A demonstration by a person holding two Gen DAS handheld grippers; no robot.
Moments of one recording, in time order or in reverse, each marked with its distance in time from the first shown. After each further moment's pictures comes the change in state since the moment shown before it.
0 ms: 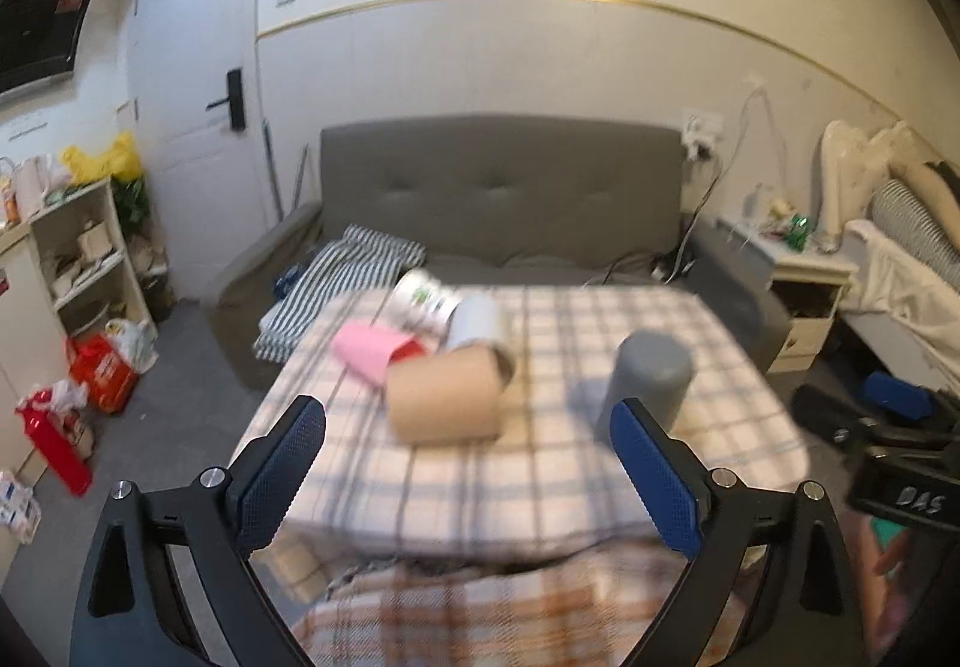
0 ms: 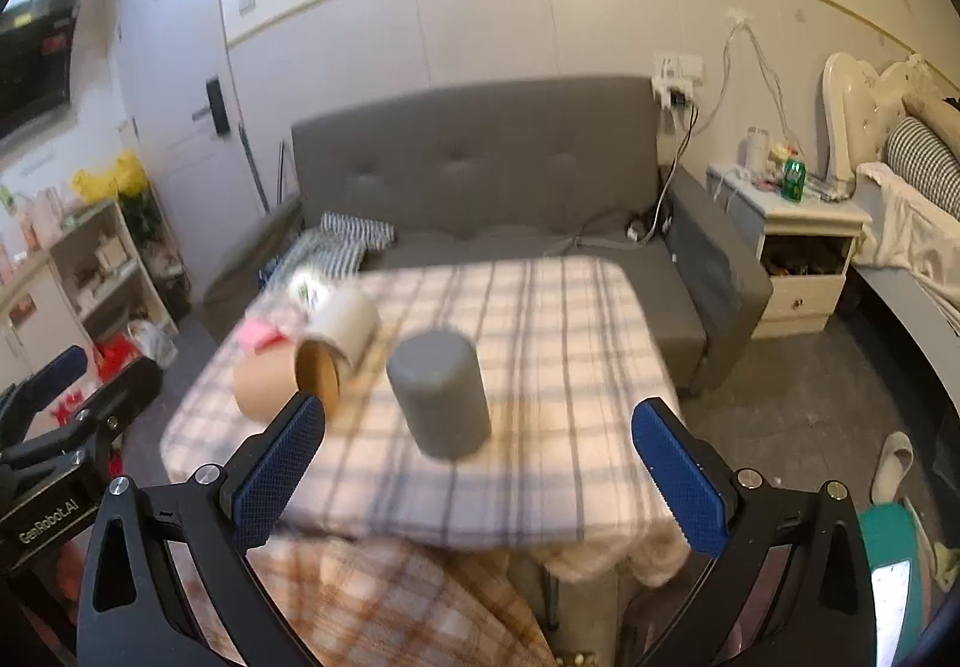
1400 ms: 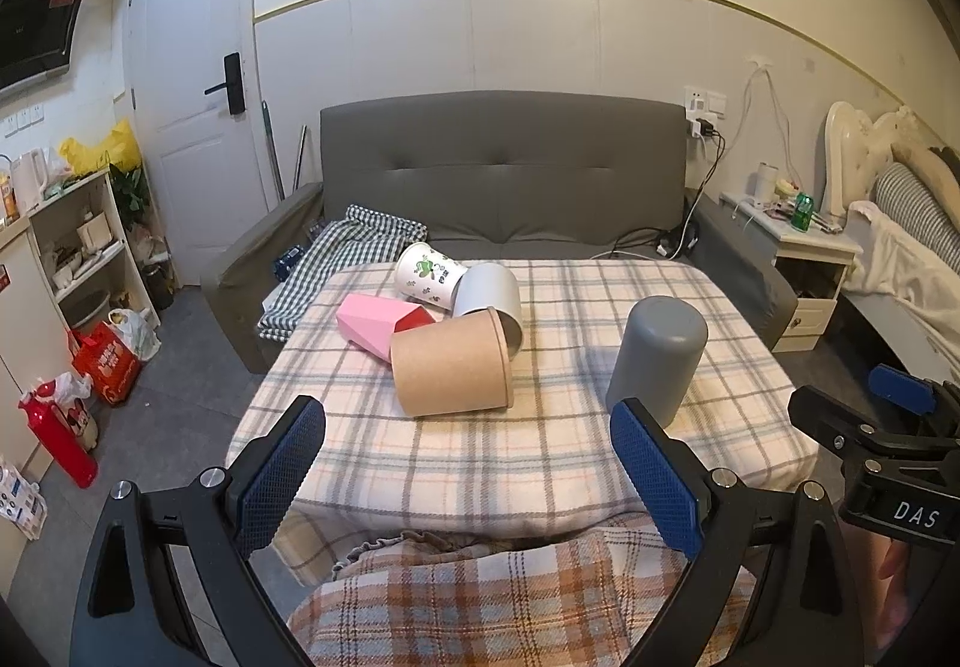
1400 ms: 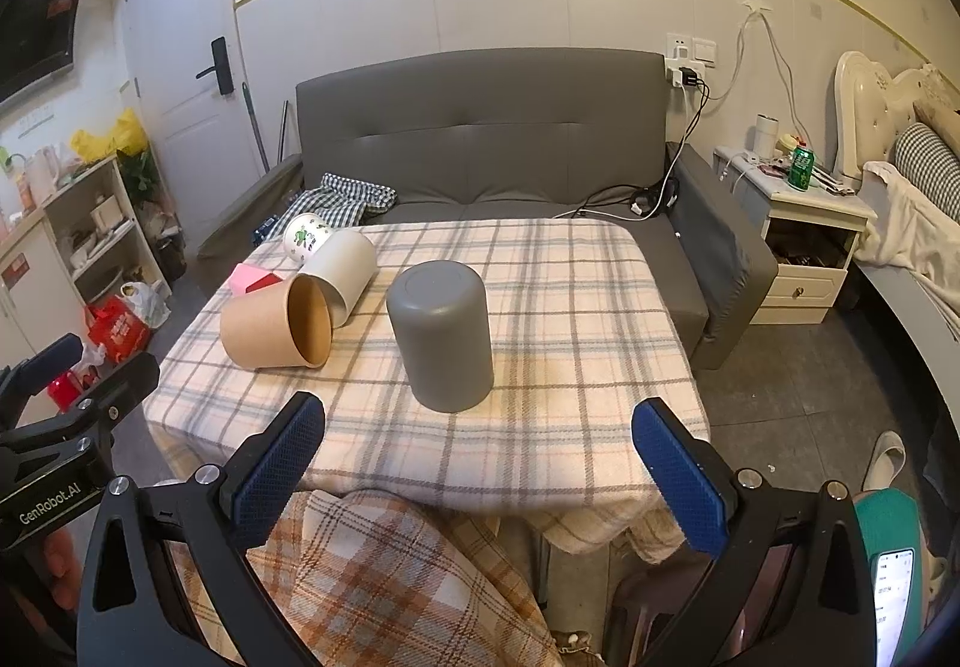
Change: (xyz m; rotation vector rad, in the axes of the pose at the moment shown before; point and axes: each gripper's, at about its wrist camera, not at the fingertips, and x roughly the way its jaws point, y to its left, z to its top) left arm -0.001 0.007 -0.010 0.014 0.037 -0.010; right arm 0.007 0.005 -0.019 -0.031 0.033 -0.008
